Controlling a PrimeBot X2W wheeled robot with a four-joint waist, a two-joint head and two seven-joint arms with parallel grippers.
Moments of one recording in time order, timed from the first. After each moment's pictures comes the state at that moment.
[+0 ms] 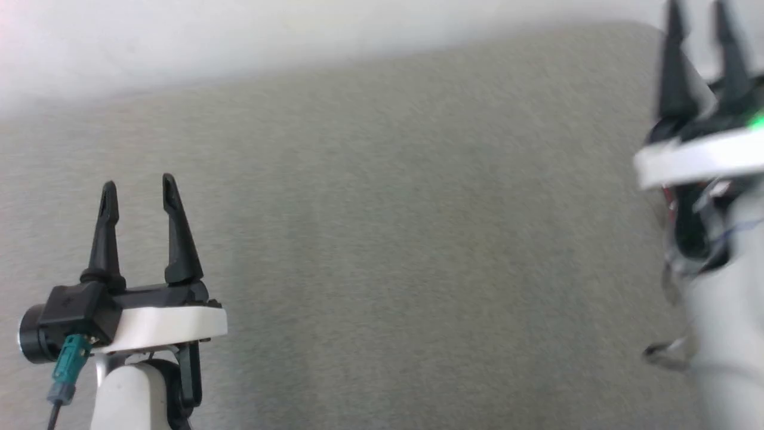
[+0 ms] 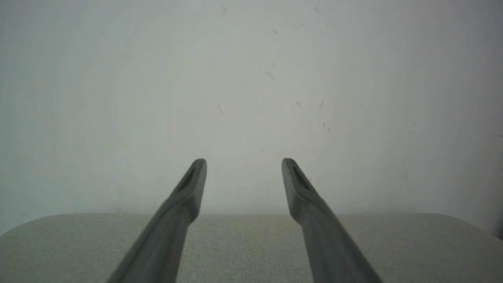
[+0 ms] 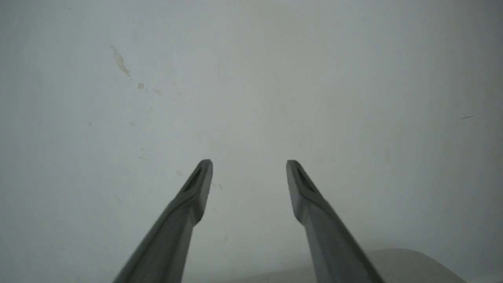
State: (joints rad) left arm -0.13 0.07 0.09 -0.11 -0.13 0.04 -0.26; right arm -0.64 -0.19 0.01 0.30 0.51 0.13 -0.24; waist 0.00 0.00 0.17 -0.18
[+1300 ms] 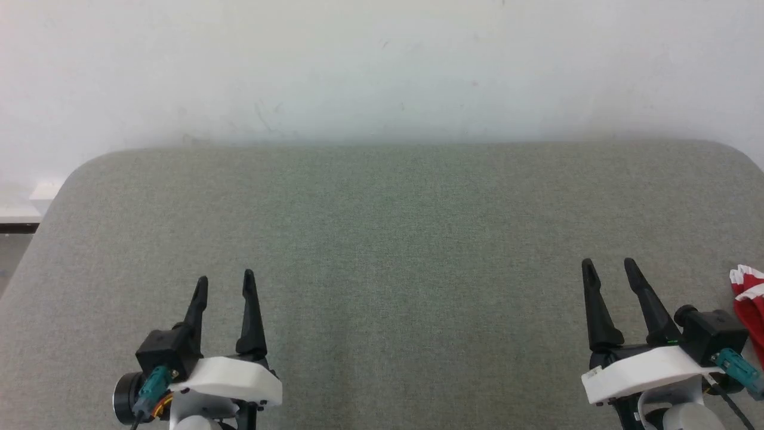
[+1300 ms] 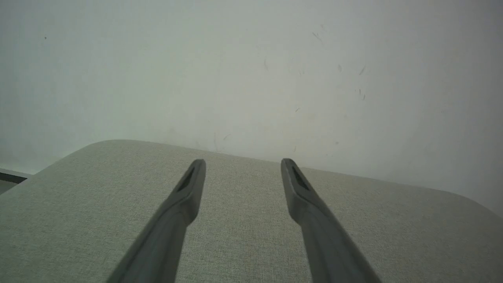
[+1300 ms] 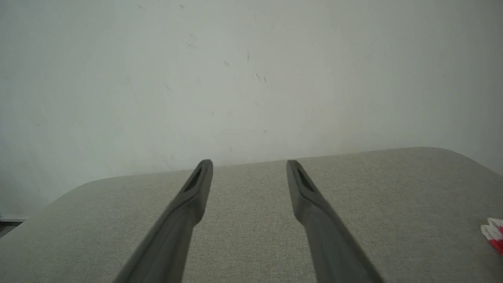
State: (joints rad) left arm -0.04 0.05 -0.04 0.17 -0.23 0.06 -0.26; right arm -0.03 -0.05 -0.01 0.18 0.26 0.13 -0.26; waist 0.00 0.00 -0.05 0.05
